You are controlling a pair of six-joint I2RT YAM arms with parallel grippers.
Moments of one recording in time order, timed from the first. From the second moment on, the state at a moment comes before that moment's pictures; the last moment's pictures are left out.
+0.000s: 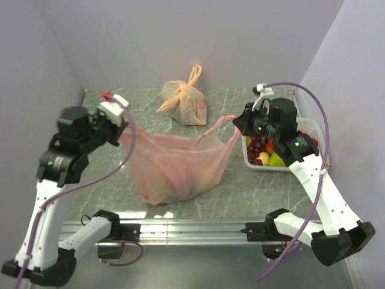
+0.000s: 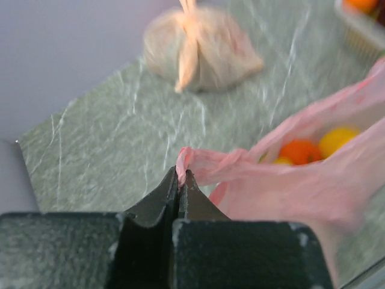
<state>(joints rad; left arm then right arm) -0.28 0.92 1.35 -0.80 0.22 0.34 0.35 1.07 1.21 -0.50 -0.24 0.19</state>
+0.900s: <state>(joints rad) 0.43 1.11 1.33 -0.78 0.95 -0.10 0.34 0.90 1.12 -0.53 -0.33 0.27</state>
